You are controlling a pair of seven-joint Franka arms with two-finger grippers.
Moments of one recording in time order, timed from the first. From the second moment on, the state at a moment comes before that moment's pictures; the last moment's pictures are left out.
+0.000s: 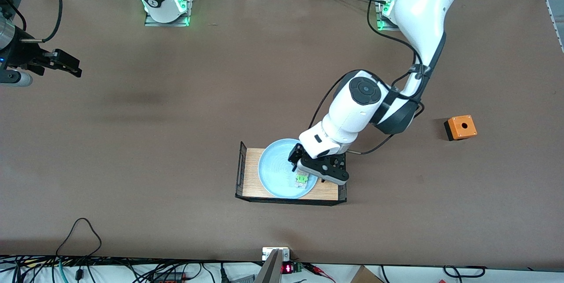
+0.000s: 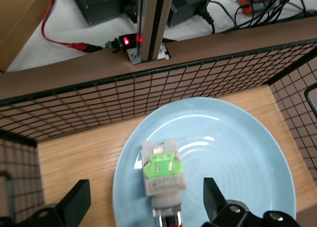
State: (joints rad) left arm -0.34 0.76 -0.25 -1.21 0.14 2.36 -0.29; right arm 0.00 -0.04 -0.03 -1.74 -0.04 1.65 0.00
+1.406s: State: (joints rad) left arm -0.02 0.17 -0.24 -1.58 0.06 1.61 -0.06; right arm -0.01 -0.04 -0.05 -1.74 -0.04 1.66 0.00
